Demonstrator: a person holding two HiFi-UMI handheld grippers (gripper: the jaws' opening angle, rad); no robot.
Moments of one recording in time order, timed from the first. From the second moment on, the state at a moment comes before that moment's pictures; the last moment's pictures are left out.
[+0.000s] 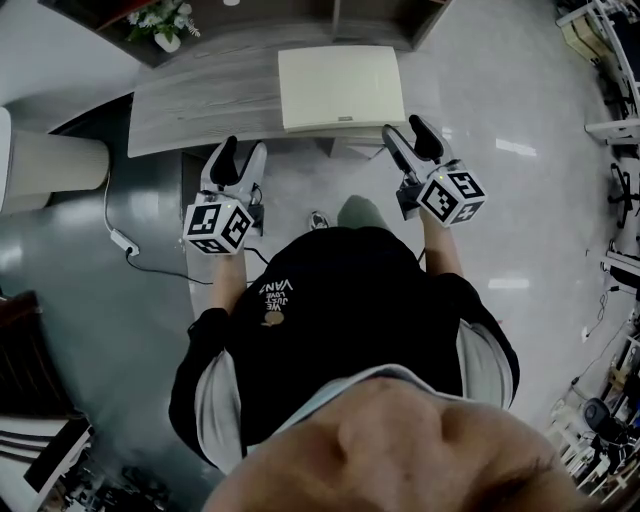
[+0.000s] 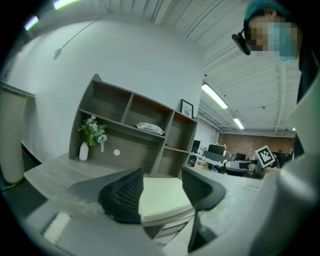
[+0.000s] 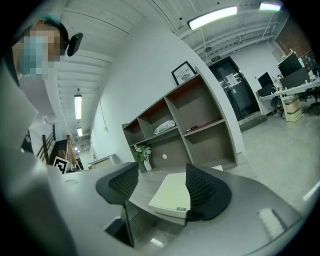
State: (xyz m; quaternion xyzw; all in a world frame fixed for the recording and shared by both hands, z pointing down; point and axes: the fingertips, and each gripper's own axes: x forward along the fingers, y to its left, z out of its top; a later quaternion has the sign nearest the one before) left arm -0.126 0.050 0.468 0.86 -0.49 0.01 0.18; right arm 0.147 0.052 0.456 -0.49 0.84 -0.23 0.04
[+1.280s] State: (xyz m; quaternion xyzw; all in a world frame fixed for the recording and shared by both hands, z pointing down) left arm -0.077 -0.089 0.583 0.79 -0.52 0.08 0.32; right arm 0.226 -0.099 0.573 -0.47 0.81 -0.35 -0.05
